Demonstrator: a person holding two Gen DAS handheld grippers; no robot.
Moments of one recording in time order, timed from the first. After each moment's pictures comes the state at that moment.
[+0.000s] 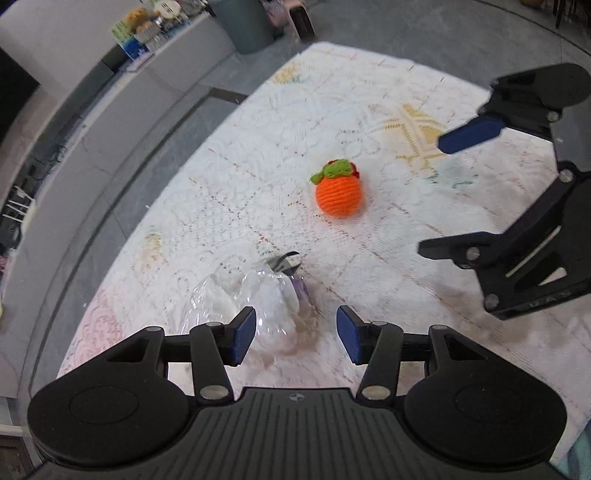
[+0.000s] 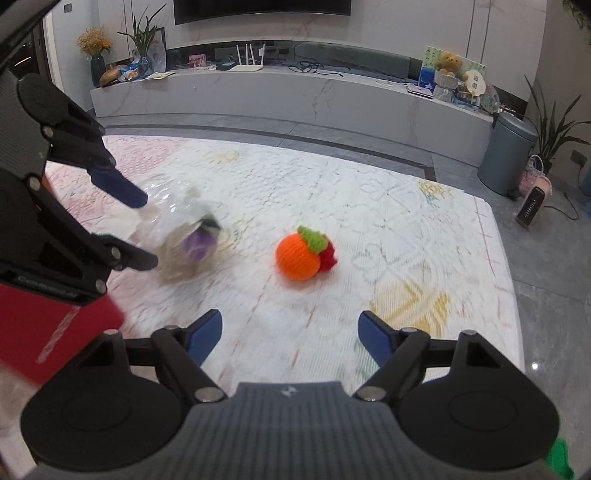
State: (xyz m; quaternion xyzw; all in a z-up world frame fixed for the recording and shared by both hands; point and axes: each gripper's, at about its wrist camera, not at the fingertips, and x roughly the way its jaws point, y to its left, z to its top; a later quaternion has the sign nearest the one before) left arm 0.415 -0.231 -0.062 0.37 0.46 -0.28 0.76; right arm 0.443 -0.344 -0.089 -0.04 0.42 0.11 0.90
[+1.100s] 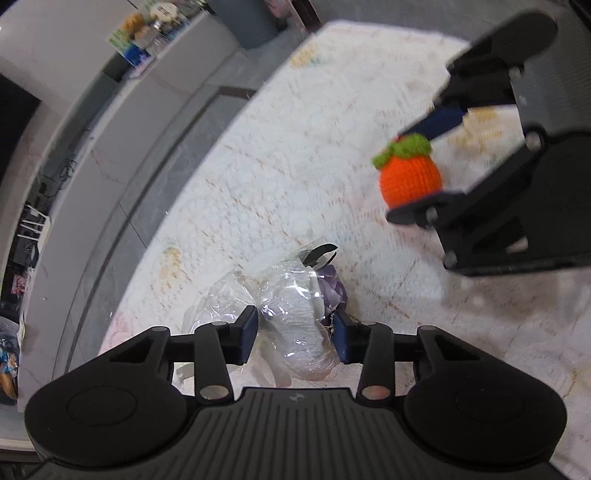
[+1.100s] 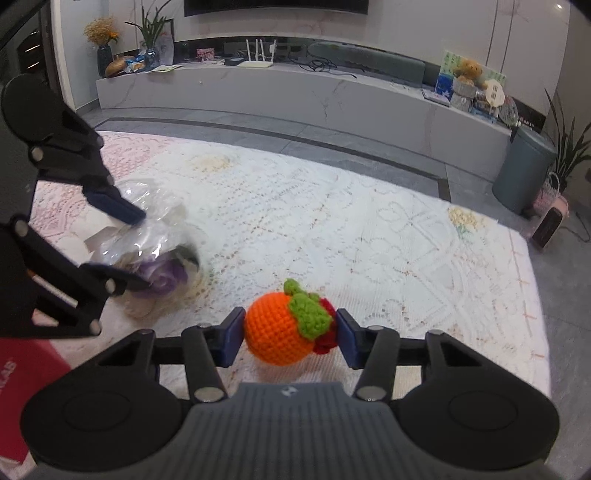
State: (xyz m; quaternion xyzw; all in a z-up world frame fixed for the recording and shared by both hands) left arm 0.445 -0.233 -0.082 0.42 0.43 -0.25 0.76; right arm 0.512 -0.327 -0.112 -0.07 0.41 0.13 0.90
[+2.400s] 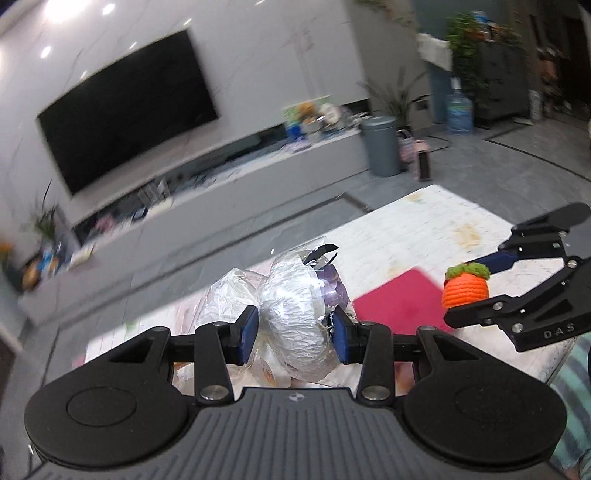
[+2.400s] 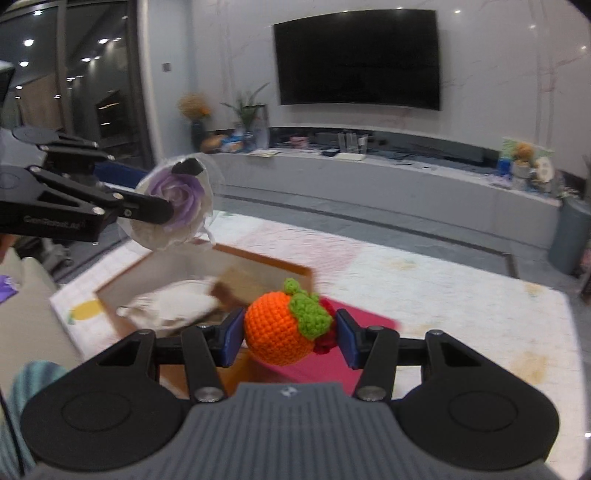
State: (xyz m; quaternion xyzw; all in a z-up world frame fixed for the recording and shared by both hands) left arm 0.237 0.001 0.098 0.19 0.29 -0.16 0.92; right arm 0.275 -0.159 0.062 -0.01 0.30 0.25 0.92
